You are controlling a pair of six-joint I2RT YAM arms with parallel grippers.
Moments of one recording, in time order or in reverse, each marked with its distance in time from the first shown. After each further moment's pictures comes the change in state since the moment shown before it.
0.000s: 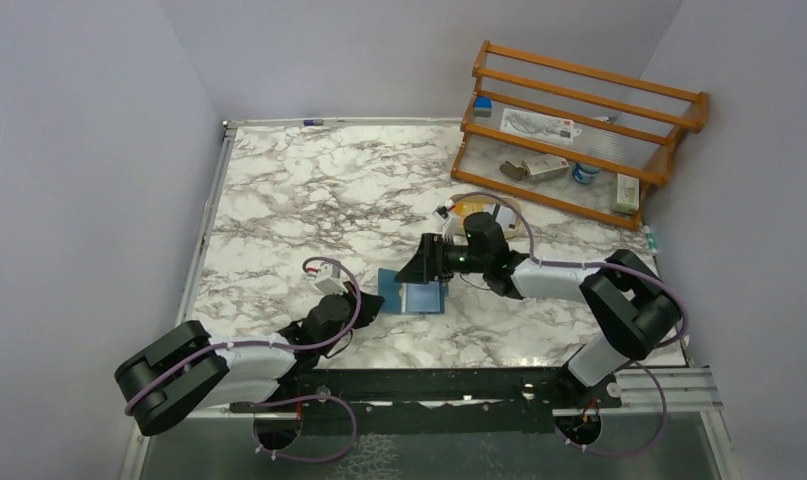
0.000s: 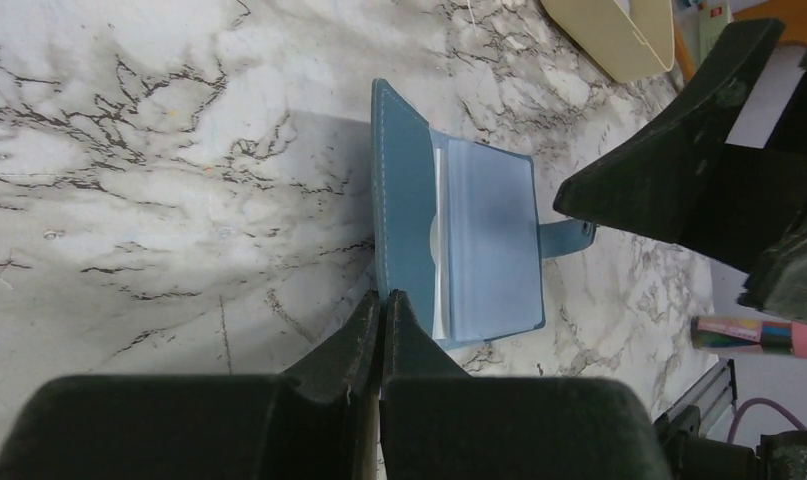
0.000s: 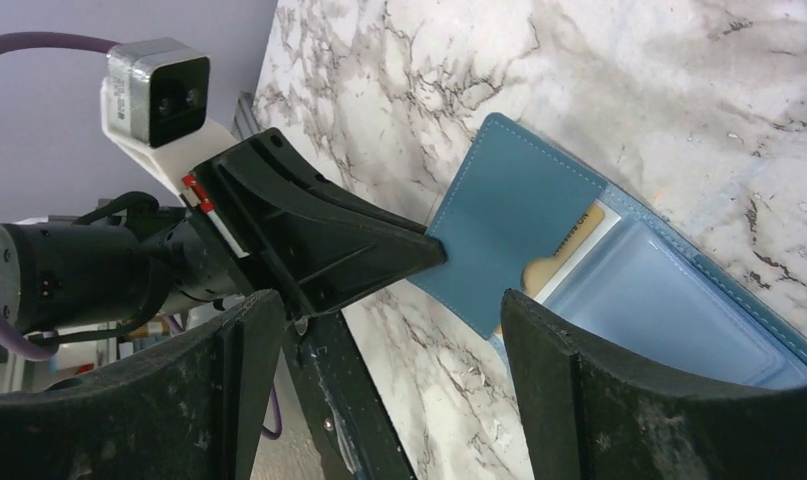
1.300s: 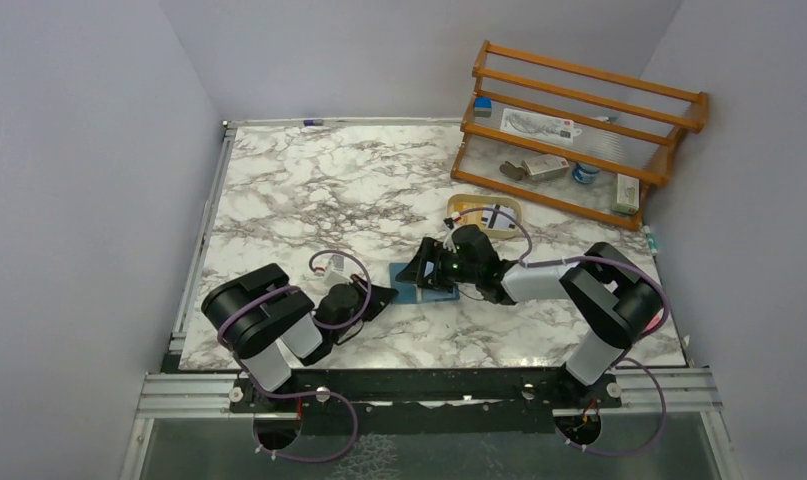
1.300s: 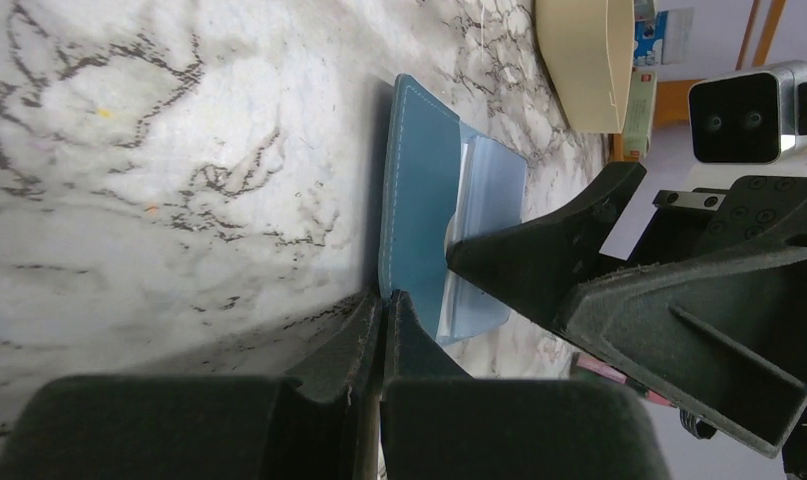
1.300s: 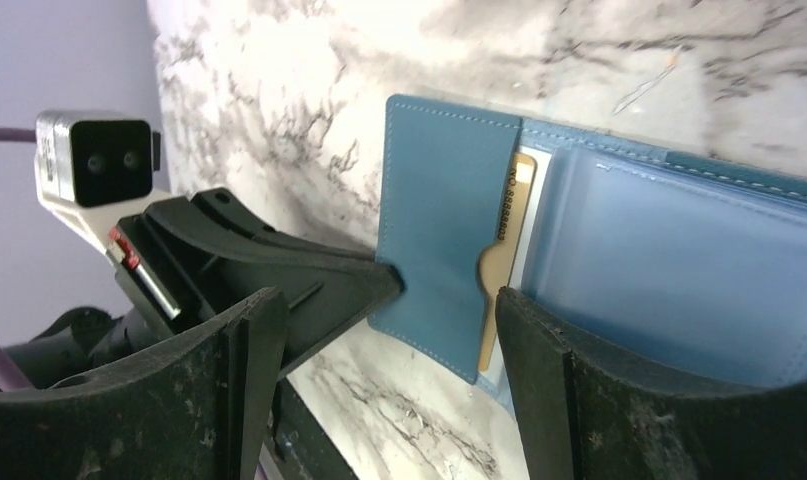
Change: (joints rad) left arm 0.092 0.546 0.046 0.484 0.154 -0.278; right arm 0.040 0.119 -0.045 0.030 0.277 0.186
